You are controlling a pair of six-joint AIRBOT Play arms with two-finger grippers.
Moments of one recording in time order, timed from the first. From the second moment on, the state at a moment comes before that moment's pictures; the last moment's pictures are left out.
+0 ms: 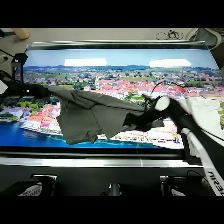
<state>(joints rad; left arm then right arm) 0.03 -1.18 1.23 1.35 -1.04 -1.34 0.34 -1.33 0.96 -0.96 1.12 1.78</state>
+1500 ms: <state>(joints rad) 0.03 -1.06 1.38 1.34 -1.04 -1.39 0.44 -1.17 1.02 -0.90 0.72 2.04</state>
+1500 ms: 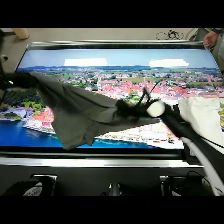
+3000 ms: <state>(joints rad) 0.03 -1.52 1.83 1.40 -1.04 -1.51 0.20 -1.60 1.78 -1.60 1.23 1.93</state>
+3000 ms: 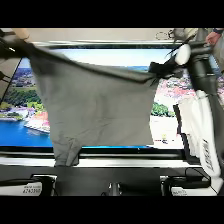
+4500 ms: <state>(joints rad) 0.23 -1.38 0.81 1.06 -1.01 -1.42 -0.10 -1.59 1.32 -1.35 1.53 1.58</state>
